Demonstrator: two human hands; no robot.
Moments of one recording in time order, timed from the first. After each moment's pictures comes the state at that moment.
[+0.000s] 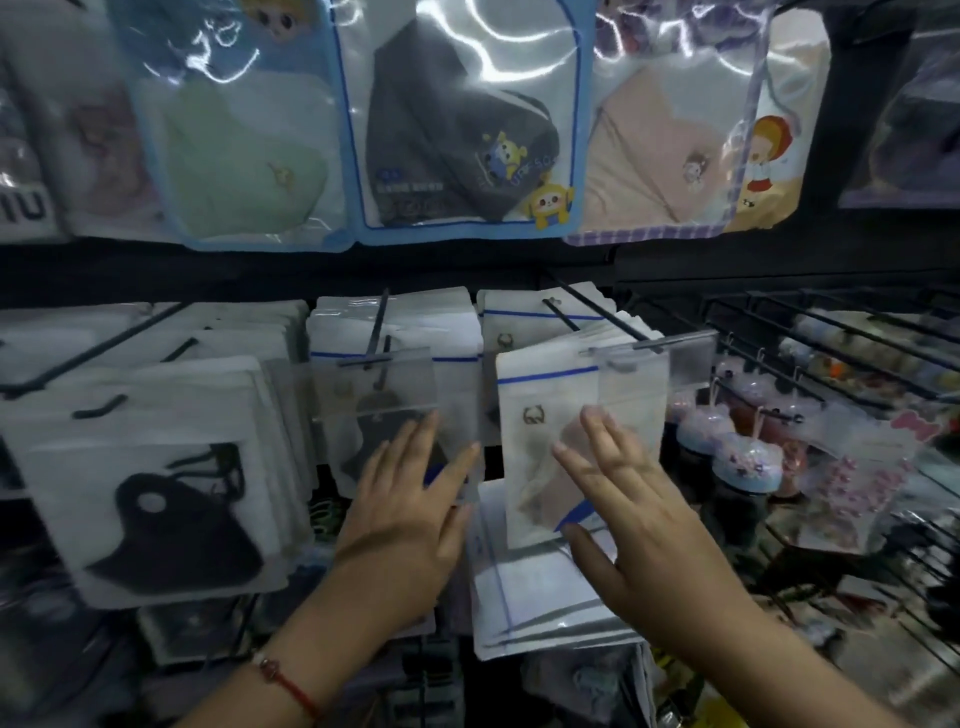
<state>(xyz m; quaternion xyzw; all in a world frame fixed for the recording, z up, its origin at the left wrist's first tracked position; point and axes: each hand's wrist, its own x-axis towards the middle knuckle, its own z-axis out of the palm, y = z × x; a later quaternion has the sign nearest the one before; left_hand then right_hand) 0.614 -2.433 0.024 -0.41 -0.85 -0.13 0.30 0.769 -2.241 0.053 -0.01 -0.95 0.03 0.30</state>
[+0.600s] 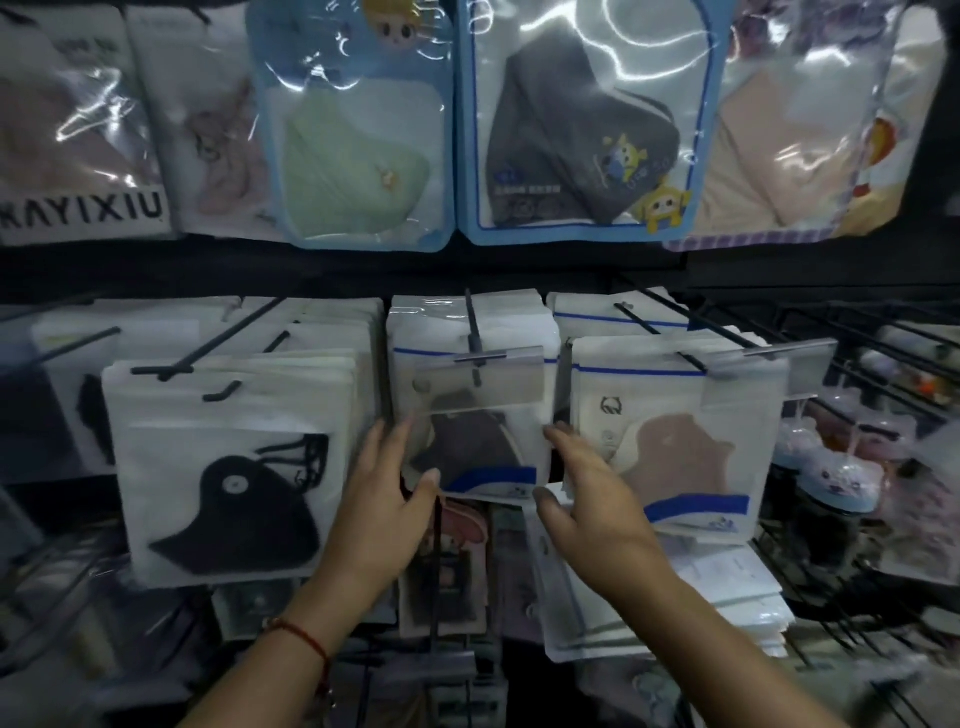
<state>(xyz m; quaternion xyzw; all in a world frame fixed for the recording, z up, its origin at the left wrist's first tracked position) 0.565 -2.497 0.018 -0.25 -0.86 -0.43 0.11 0.676 -2.295 0.035 -0.08 -0.93 0.27 0.25</state>
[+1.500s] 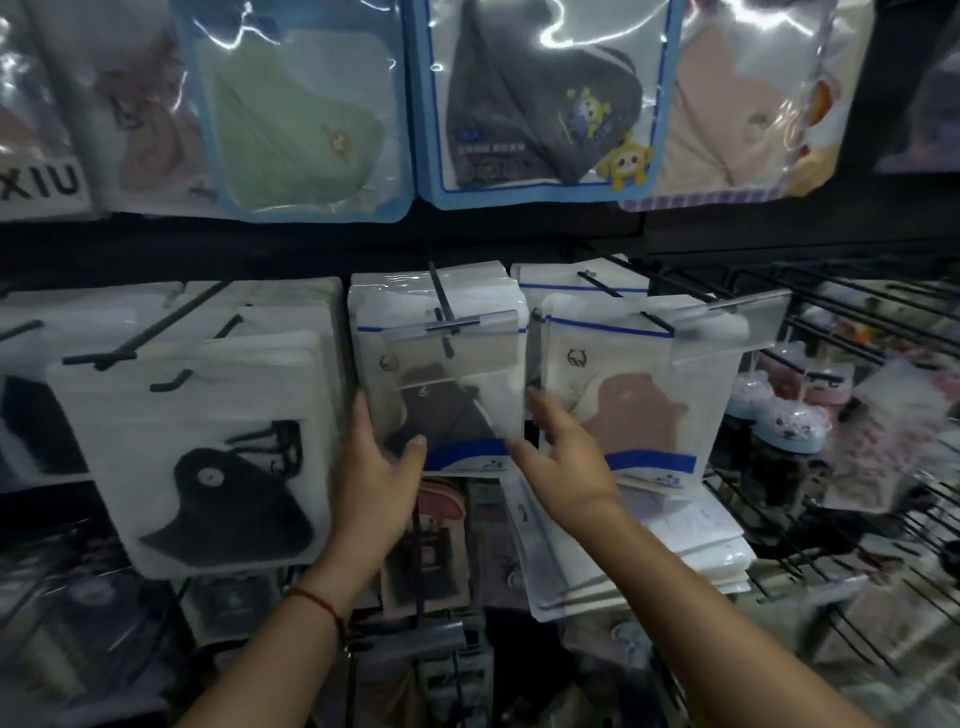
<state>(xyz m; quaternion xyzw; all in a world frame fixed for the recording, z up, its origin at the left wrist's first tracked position) 0.563 -2.471 0.018 -0.17 -0.80 -0.57 0.05 0.661 -2.301 0.035 -0.14 -0.85 0.44 0.26</state>
